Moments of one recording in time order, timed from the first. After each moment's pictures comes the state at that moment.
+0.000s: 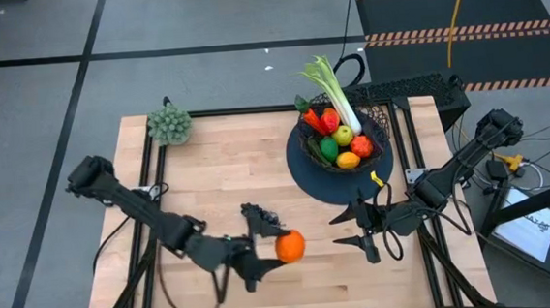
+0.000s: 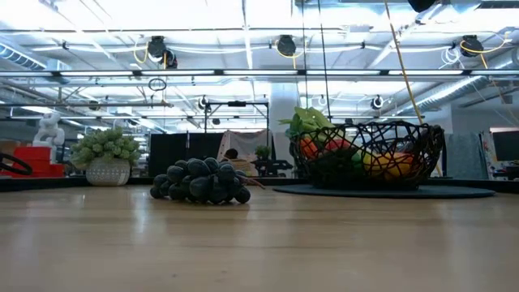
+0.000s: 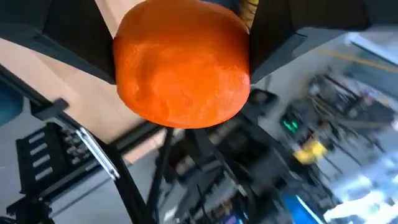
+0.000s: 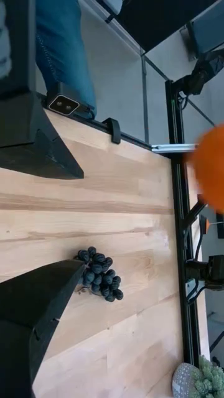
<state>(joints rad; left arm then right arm) -0.58 1.59 1.25 0.10 -0.55 0.47 0.63 1.13 0.81 -0.15 0.44 0.37</state>
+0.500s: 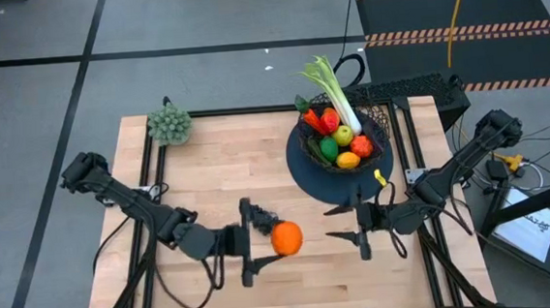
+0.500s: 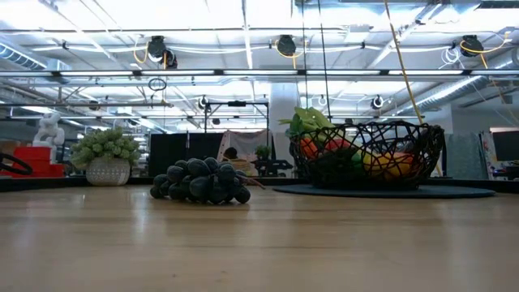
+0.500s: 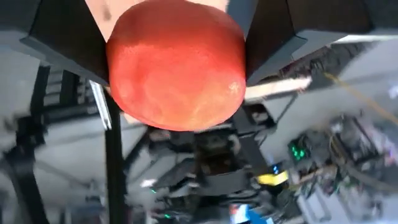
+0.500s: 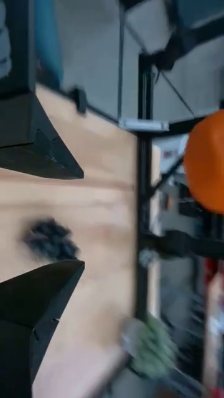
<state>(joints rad) -0.57 1.51 1.25 0.12 -0.55 0.14 0.63 1.15 0.81 0.00 0.59 0.21</state>
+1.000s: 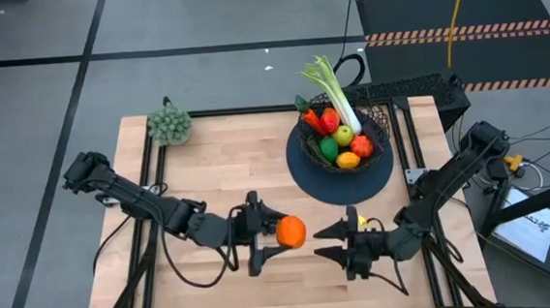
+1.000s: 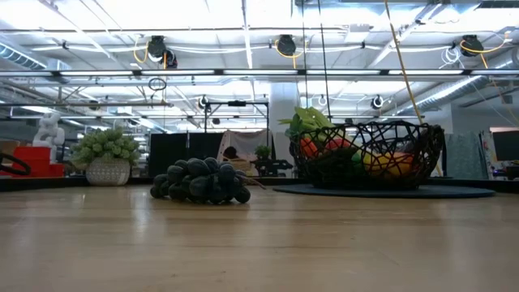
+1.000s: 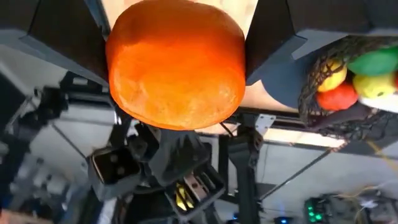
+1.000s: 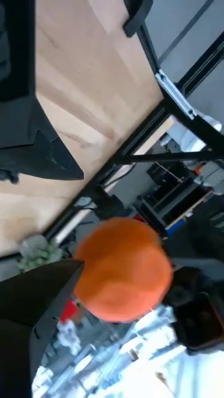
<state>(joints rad) -0.48 1.52 1.25 0.04 -0.44 -0.24 0.73 1.42 0.81 0.53 0.79 -0.73</state>
